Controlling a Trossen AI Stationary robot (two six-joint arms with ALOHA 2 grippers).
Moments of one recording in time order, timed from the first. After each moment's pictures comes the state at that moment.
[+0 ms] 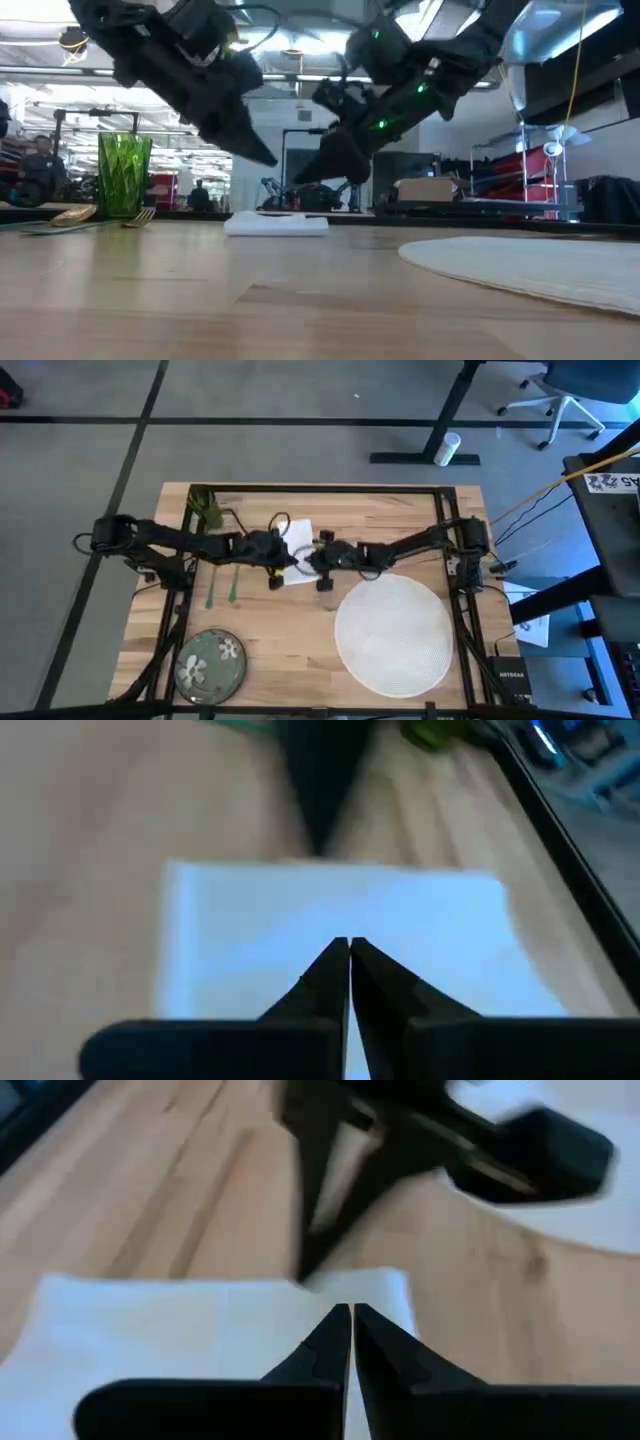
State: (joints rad) left arm 0.12 1.39 0.57 0.18 -0.14 -0.02; right arm -0.11 1.92 1.00 0.35 0.16 -0.30
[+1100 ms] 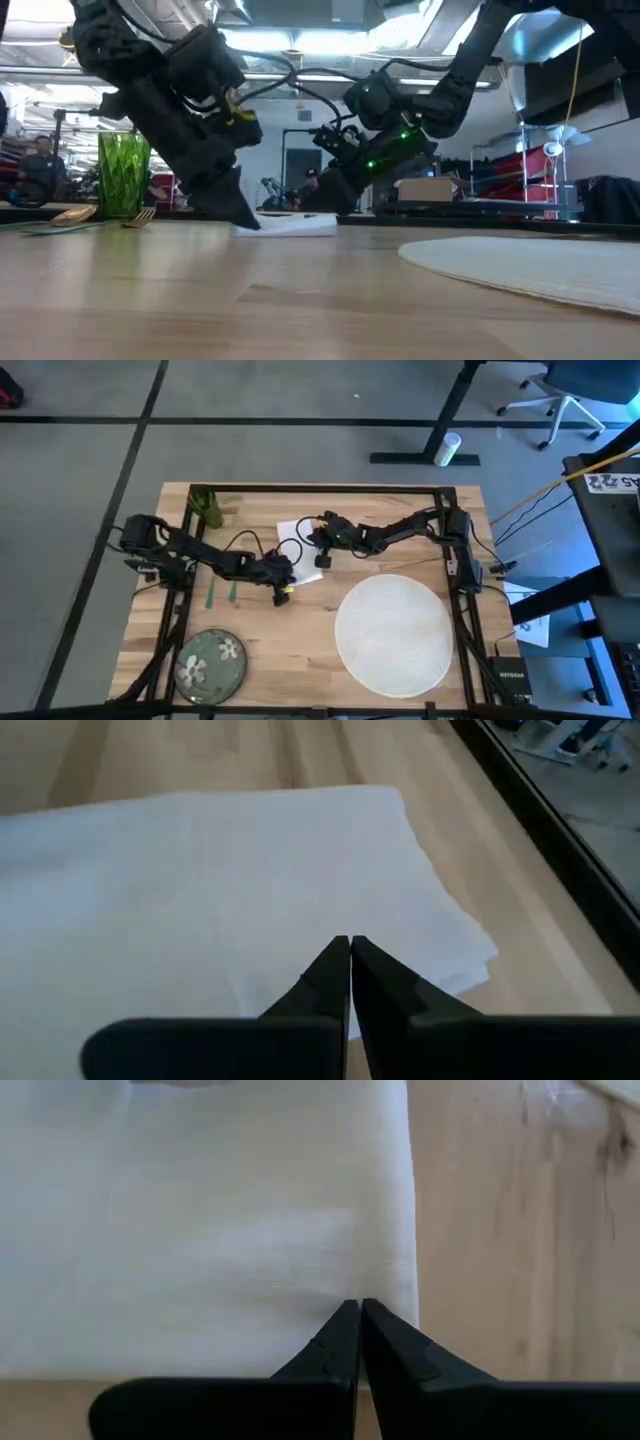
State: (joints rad) left arm -0.04 1.68 0.57 0.27 -0.17 -0.28; right arm -0.26 2.07 1.01 0.52 0.07 -0.30
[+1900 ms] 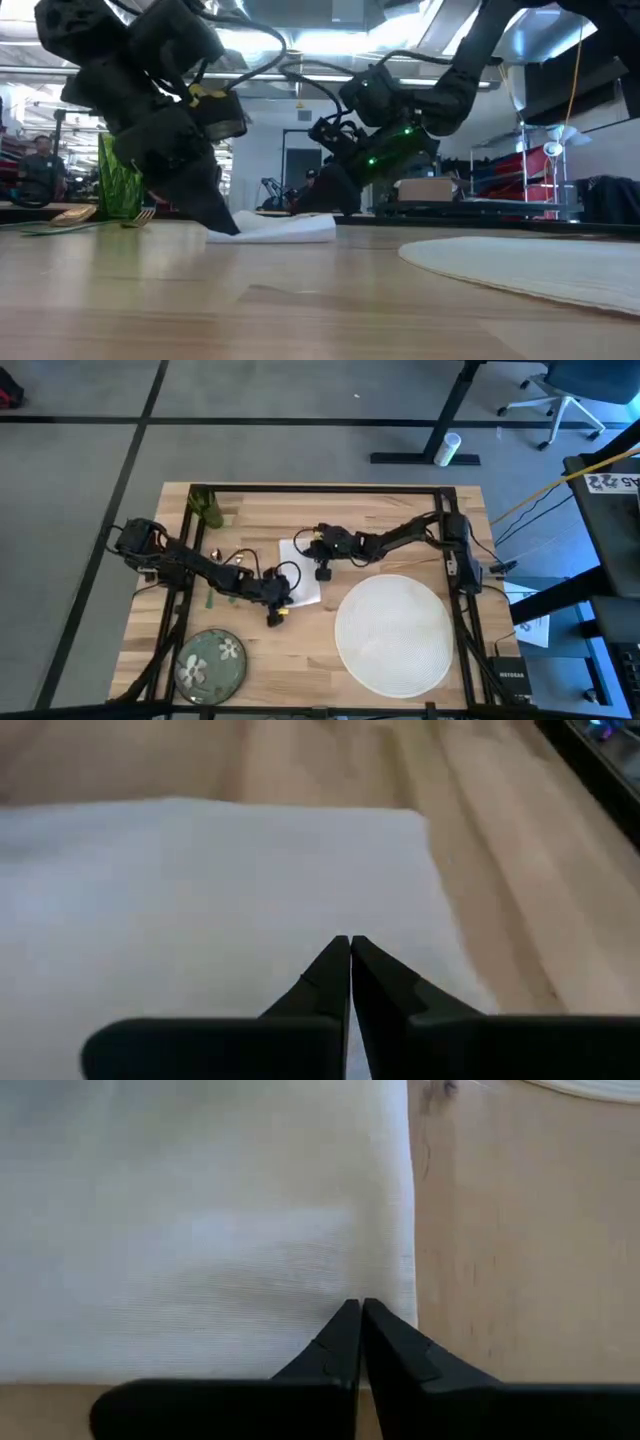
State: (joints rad) left arm -0.24 1.67 0.56 0.21 -0.16 -0.39; right arm -0.20 2.10 1.01 0.51 -0.04 -0.28
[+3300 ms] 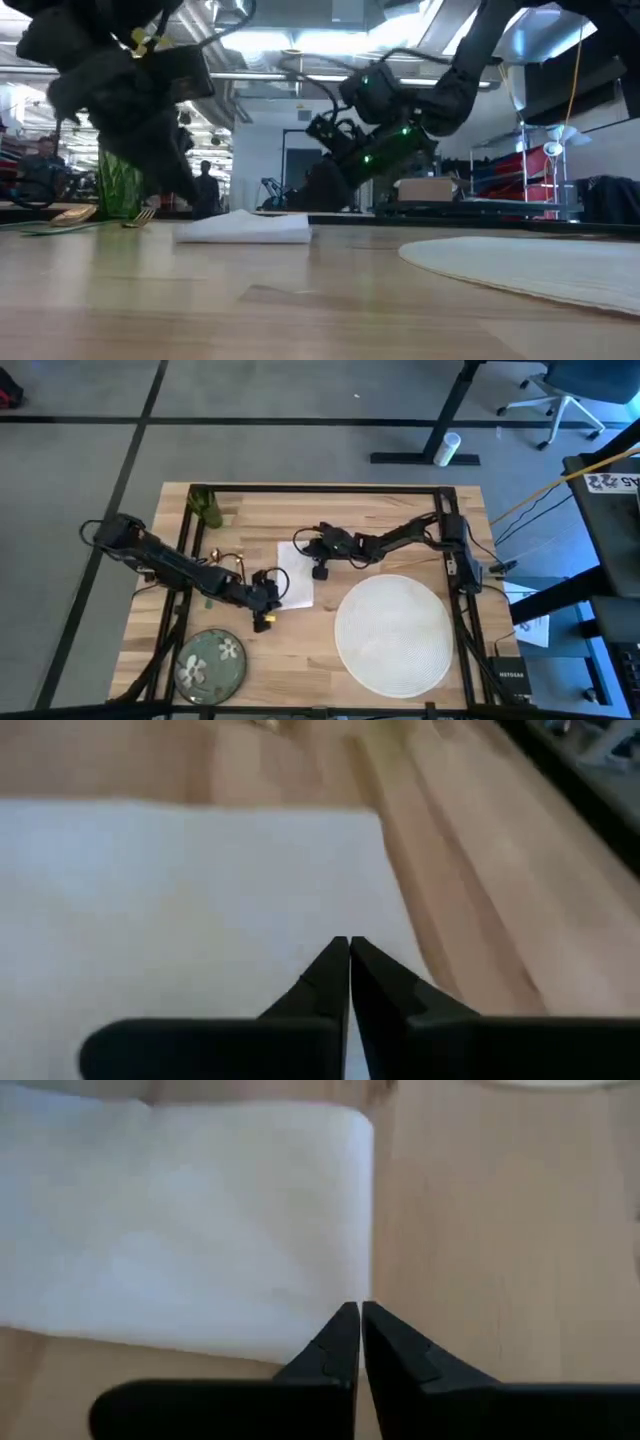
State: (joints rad) left arm -0.32 1.39 0.56 0.01 -0.28 -0.40; right arm -0.16 2.07 1.01 0.56 -0.01 -0.22
